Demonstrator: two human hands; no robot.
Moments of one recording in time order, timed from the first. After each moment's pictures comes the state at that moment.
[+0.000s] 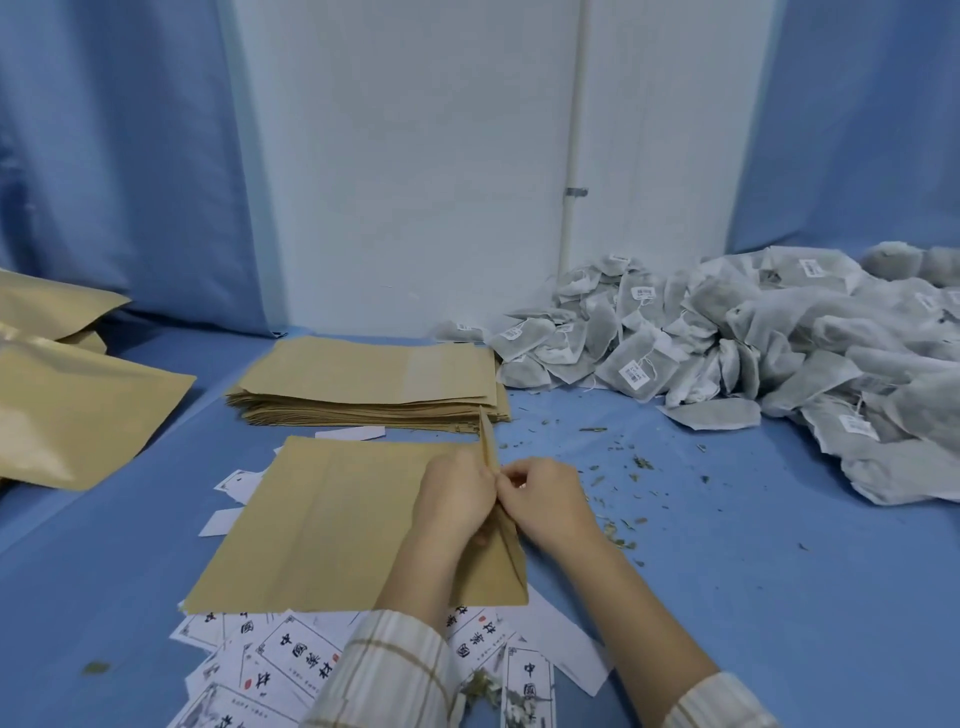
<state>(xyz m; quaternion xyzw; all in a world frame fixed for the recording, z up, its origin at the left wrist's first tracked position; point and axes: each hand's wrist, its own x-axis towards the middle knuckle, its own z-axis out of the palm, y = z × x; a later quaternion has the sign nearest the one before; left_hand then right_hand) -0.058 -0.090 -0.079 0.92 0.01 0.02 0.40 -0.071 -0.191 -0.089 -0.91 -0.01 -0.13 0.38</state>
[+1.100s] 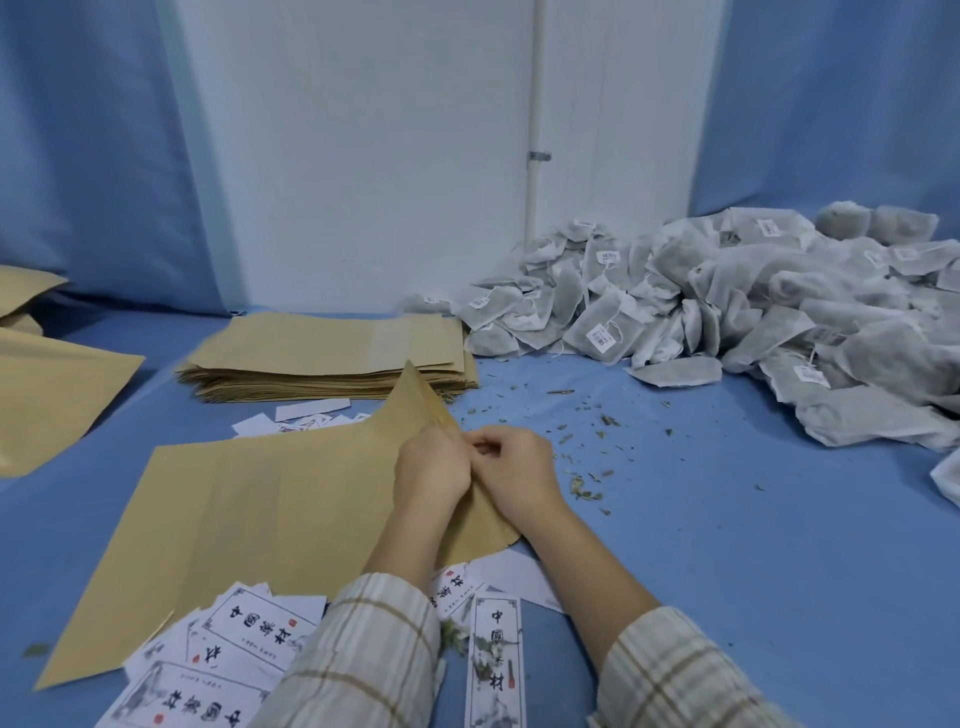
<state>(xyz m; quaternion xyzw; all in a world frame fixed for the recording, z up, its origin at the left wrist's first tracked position) -0.055 -0.103 -0.096 0.92 0.07 0.03 0.38 -0.076 -0.193 -0.109 -0.86 -0.02 -0.19 0.48</state>
